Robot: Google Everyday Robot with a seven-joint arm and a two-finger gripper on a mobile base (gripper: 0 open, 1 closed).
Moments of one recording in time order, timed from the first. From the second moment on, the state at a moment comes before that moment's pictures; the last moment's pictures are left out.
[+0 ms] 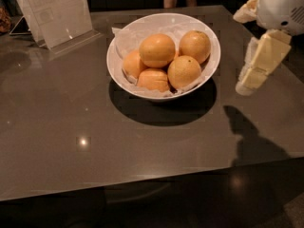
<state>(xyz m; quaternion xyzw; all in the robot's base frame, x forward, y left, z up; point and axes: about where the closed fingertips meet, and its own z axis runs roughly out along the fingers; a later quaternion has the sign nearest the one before) 0.489 -0.173 1.000 -0.63 0.75 0.02 0.22</state>
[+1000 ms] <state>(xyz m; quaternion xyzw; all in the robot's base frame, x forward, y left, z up) 0.562 -0.087 1.029 -0.68 0.68 0.07 0.26</state>
